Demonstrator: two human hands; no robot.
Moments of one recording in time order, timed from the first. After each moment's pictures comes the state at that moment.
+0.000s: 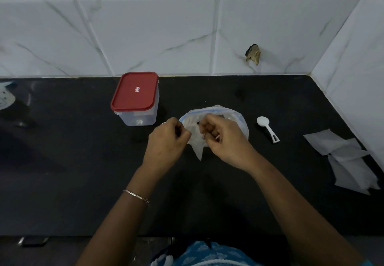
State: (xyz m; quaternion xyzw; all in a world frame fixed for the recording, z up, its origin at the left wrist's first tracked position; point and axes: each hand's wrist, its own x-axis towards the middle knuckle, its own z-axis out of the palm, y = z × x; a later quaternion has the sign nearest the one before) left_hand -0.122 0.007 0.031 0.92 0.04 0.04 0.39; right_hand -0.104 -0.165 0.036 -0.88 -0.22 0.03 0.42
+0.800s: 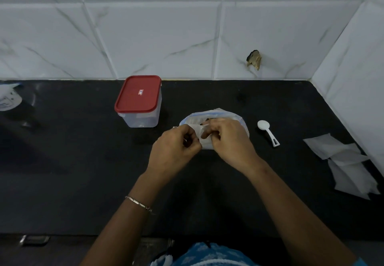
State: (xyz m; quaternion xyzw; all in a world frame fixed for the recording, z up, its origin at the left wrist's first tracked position) left_hand -0.138 0.001 0.034 0.93 -0.05 0.06 0.36; right_hand -0.106 -0.159 0.049 -0.94 -0.18 -0.02 0.30
